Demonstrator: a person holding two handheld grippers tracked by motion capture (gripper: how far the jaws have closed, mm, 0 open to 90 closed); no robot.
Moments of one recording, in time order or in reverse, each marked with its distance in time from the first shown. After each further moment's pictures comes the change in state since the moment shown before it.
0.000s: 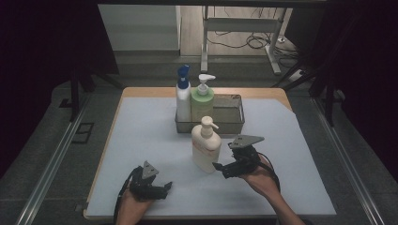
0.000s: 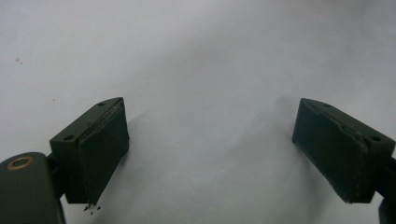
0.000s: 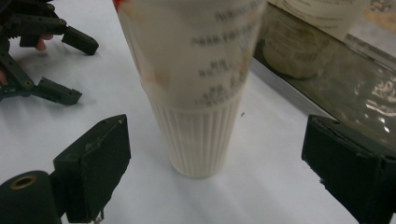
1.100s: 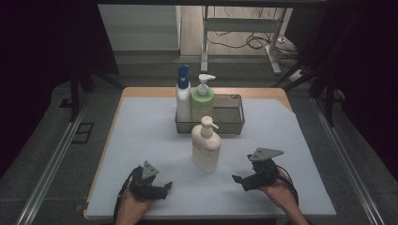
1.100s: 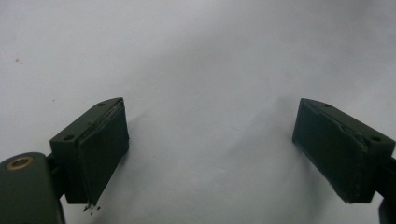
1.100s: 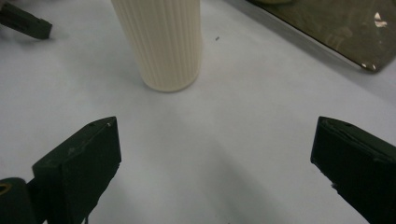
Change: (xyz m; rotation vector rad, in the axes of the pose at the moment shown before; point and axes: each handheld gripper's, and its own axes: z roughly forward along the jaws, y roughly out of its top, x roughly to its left) left arm 0.000 0.000 0.000 0.003 -0.001 0.001; right arm -0.022 -0.065 -0.024 0.044 -0.017 0.039
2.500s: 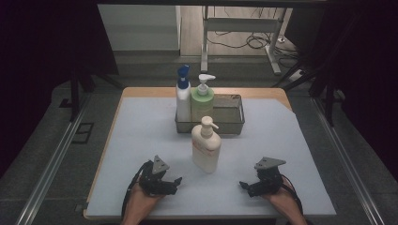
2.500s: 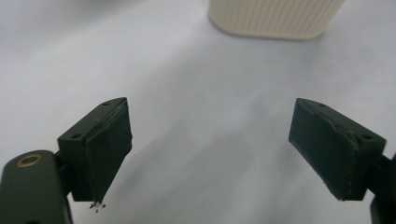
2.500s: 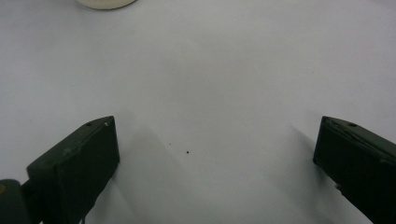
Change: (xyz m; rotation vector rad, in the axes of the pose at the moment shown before) left arm -0.016 0.027 0.000 -0.029 -0.027 0.038; right arm -0.014 -0.053 0.015 0.085 -0.096 0.058
